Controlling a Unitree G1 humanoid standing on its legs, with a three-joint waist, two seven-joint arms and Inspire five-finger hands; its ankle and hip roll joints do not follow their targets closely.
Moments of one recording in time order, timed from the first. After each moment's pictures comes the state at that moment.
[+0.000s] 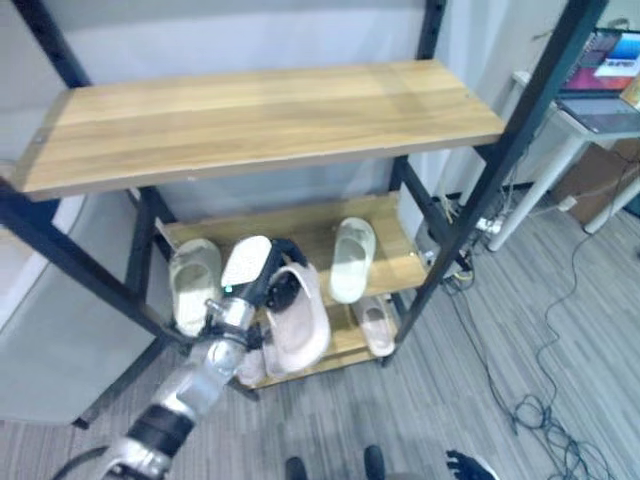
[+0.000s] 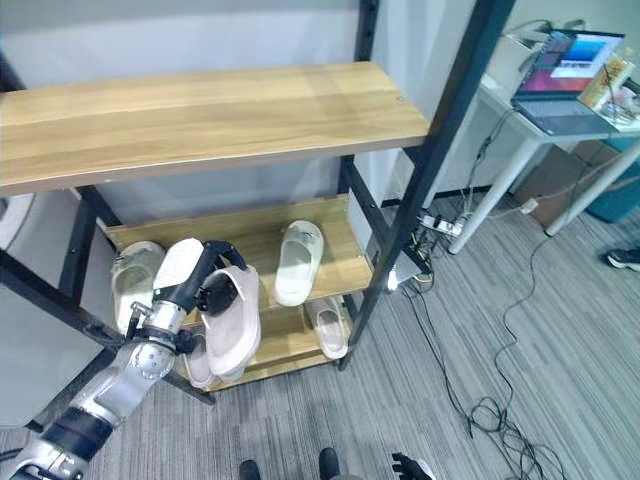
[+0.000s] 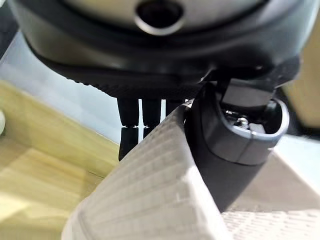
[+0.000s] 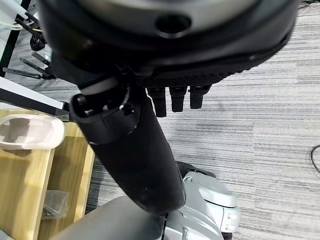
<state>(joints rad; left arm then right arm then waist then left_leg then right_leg) -0.16 0.57 -0.30 0.10 0.34 -0.13 0.30 0.11 -0.30 0.32 1.07 0.08 -0.12 -0.06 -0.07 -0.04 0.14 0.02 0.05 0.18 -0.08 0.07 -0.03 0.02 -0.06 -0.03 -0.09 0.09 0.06</state>
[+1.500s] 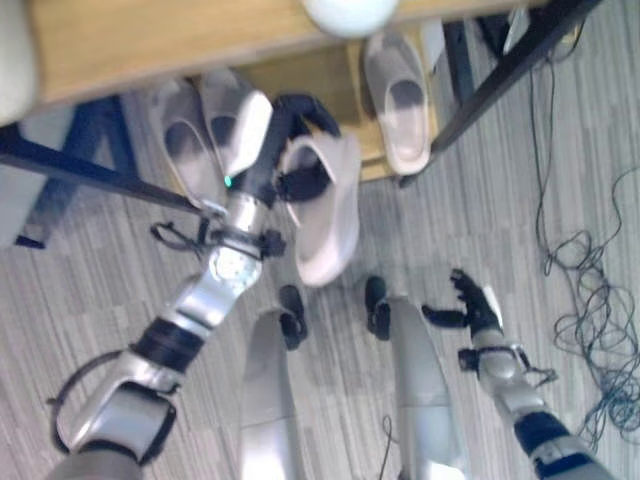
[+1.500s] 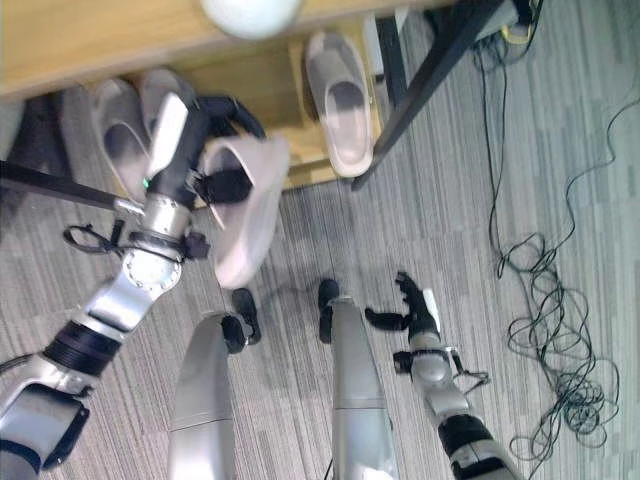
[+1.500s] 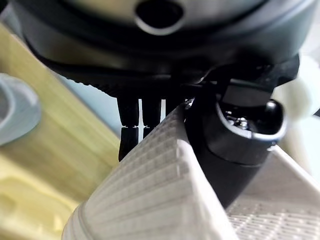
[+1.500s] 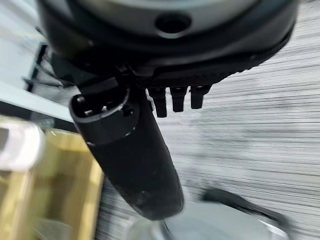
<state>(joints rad) -0.77 0.66 -0.40 0.15 0.13 -0.13 0.41 -0.32 -0.43 0.23 0.62 0.22 -0.21 -0.26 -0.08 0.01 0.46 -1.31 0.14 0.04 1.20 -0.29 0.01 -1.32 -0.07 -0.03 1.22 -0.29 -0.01</state>
